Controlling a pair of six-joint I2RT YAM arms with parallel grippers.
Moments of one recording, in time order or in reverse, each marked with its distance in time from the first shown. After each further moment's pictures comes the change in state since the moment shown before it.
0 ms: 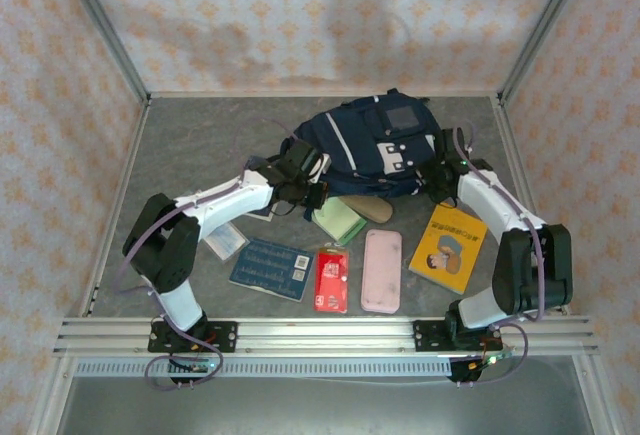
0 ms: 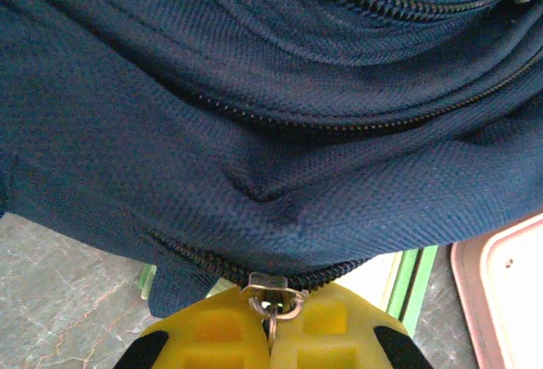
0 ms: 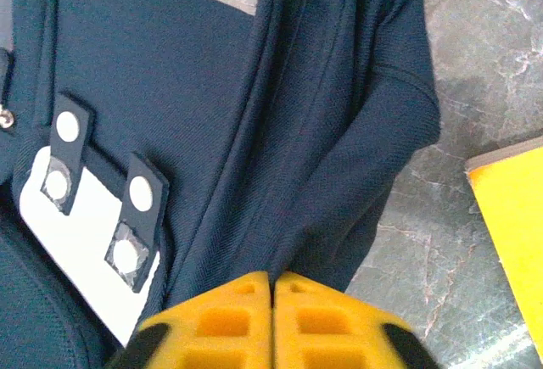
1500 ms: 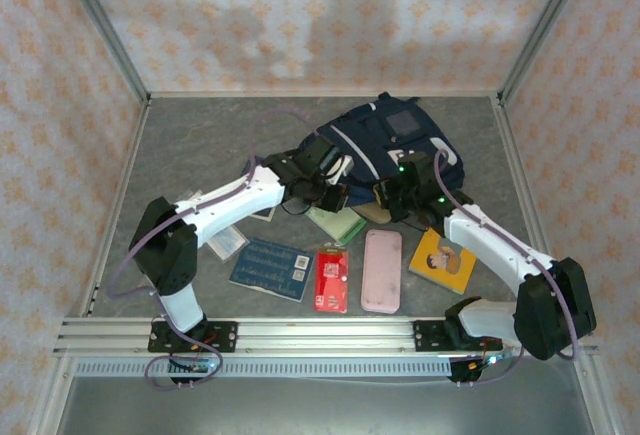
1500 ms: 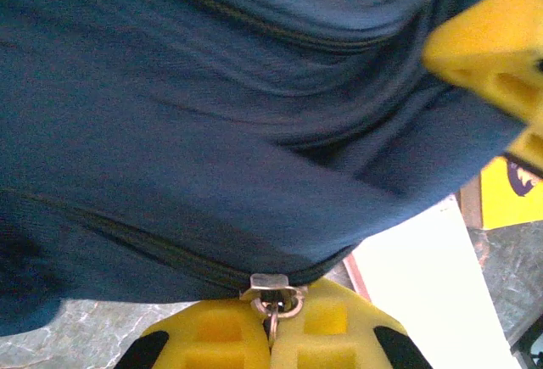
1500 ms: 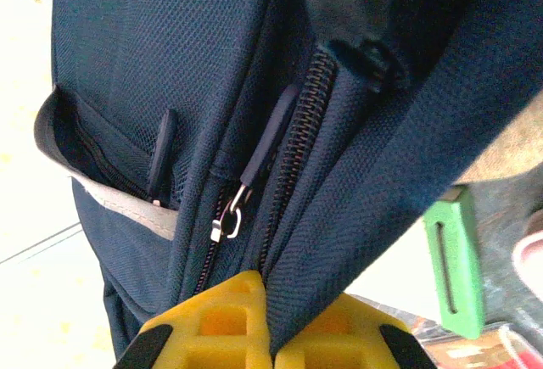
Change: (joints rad) left arm -0.103 0.007 0.164 -0.182 0.069 -0.018; right arm 0.315 -0.225 -0.219 0.209 -0.130 0.504
